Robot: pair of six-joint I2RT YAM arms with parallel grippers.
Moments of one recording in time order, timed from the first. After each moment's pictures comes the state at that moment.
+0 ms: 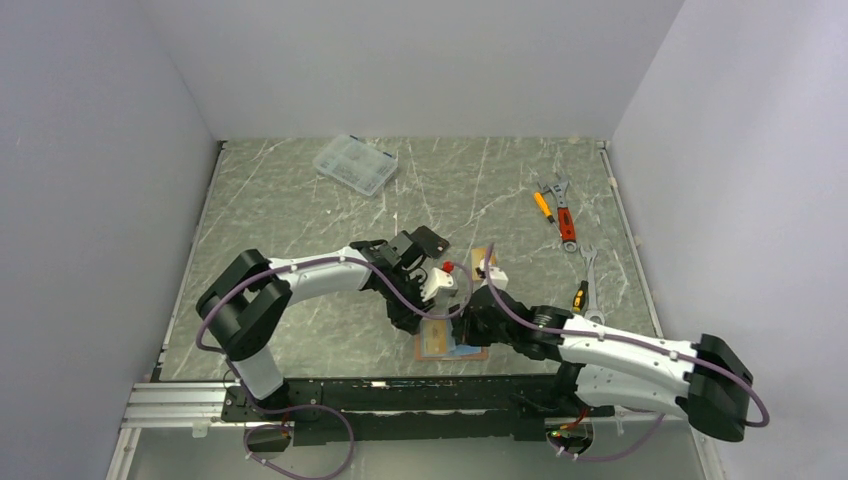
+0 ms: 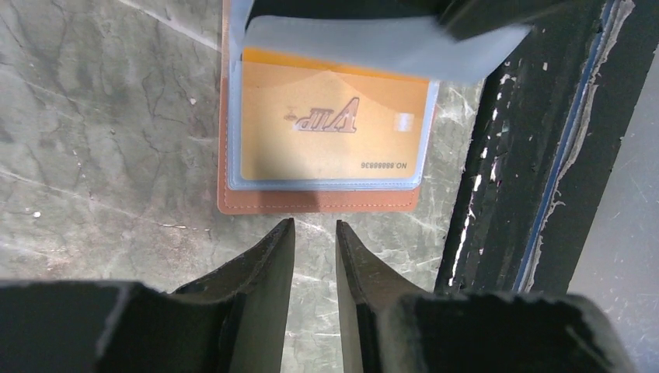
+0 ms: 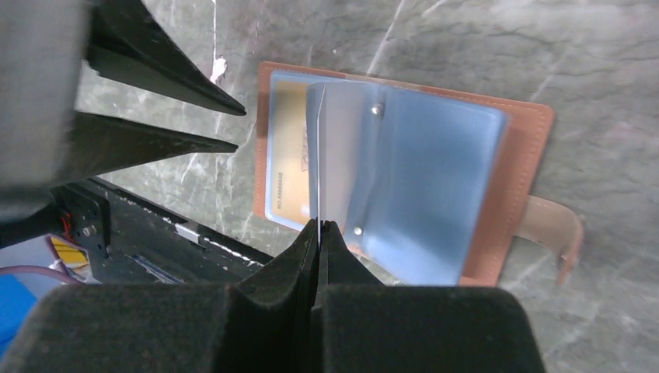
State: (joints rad) left arm -0.84 1.71 1.03 -0.54 0.55 0.39; right arm 1.04 0.92 0.49 -0.39 0.20 0.99
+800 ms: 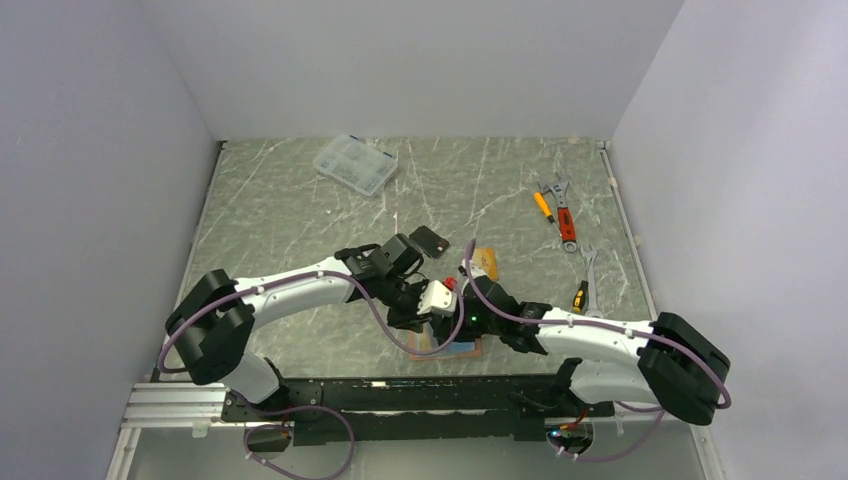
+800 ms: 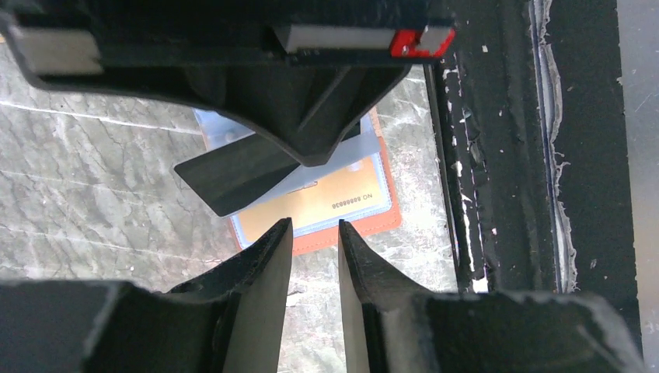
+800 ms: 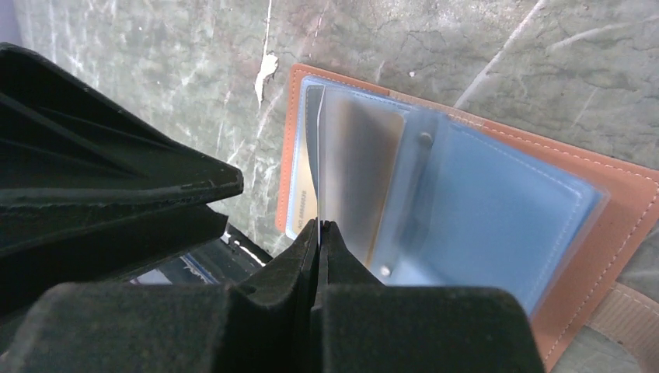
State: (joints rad) left arm -0.91 1.52 0.98 -0.51 0.59 0.67; right arm 0.95 1.18 0.43 0.01 -0.07 0.90
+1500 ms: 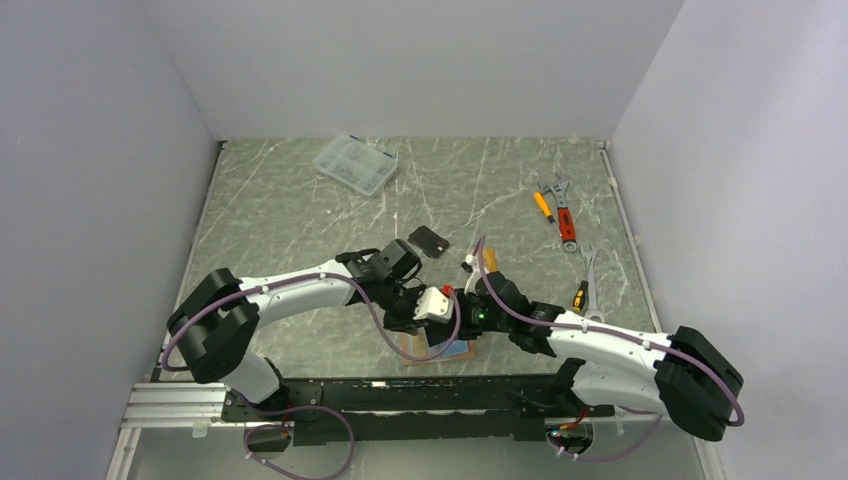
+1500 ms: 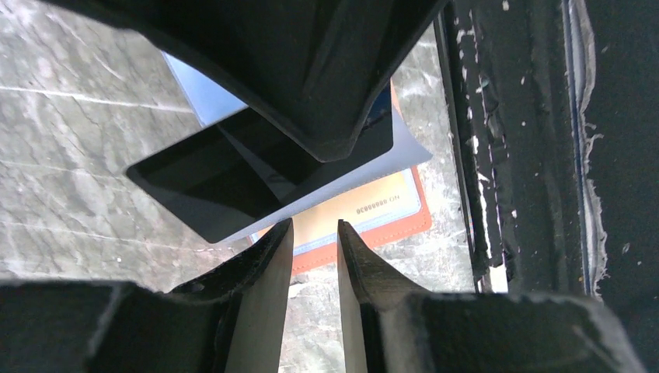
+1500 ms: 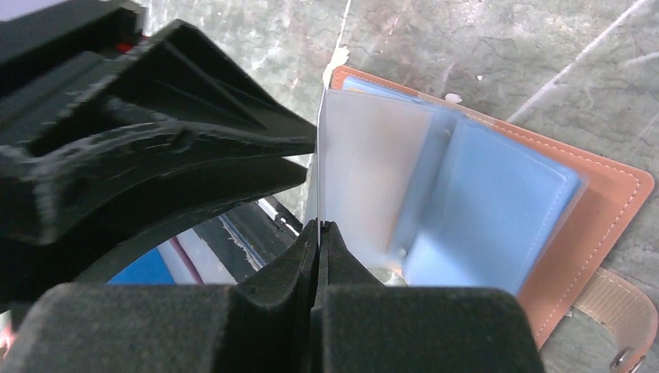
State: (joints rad) left arm -0.91 1.54 0.95 -0.49 0.56 0.73; right arm 0.90 1.08 0.39 0.05 -0.22 0.88
